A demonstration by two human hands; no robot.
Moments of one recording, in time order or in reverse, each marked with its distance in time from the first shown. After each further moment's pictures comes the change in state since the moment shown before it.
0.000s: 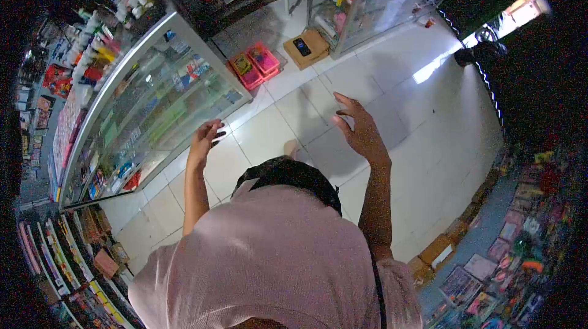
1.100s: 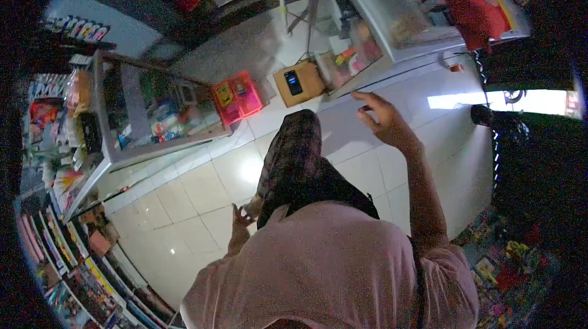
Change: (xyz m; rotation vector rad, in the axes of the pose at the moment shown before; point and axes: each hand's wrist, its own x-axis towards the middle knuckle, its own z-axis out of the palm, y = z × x) left_hand 0.175 -0.191 0.244 -0.814 0.634 -0.826; right_hand 0.497 0.217 -0.227 -0.079 -0.491 0.016
